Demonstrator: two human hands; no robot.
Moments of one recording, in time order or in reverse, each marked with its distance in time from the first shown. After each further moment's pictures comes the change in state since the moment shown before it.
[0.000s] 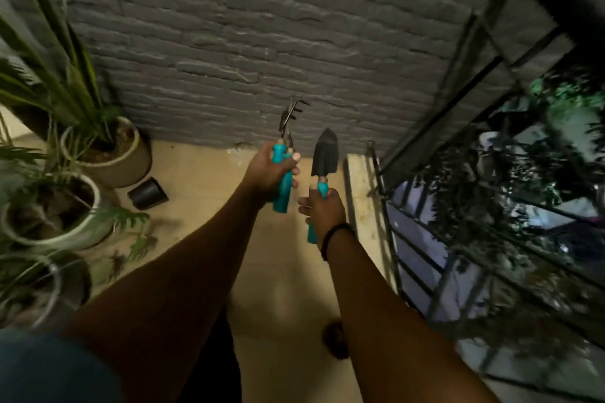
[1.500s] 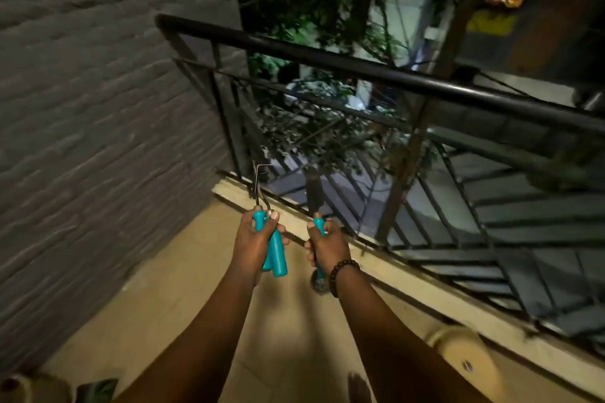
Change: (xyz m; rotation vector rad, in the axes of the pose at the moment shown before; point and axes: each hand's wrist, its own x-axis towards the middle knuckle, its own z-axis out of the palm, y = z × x) left_hand -0.249 0.043 0.089 0.161 -0.687 -0.096; right_hand -0.279 0.074 -0.095 0.595 0.695 0.060
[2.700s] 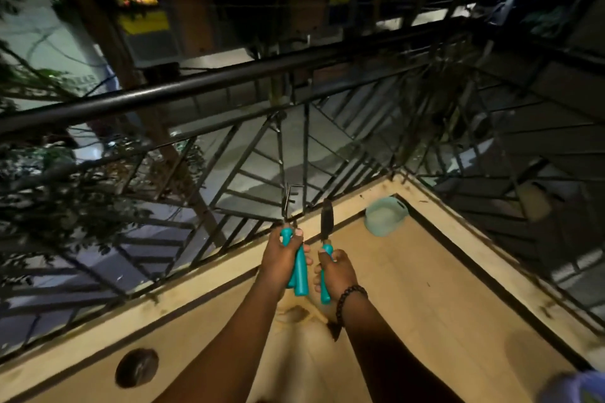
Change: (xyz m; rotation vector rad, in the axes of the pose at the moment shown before) left_hand -0.300 -0.187 0.417 0.447 -1.080 -0.279; right_hand -0.245 0.171 -0.433 0.590 0.970 0.193
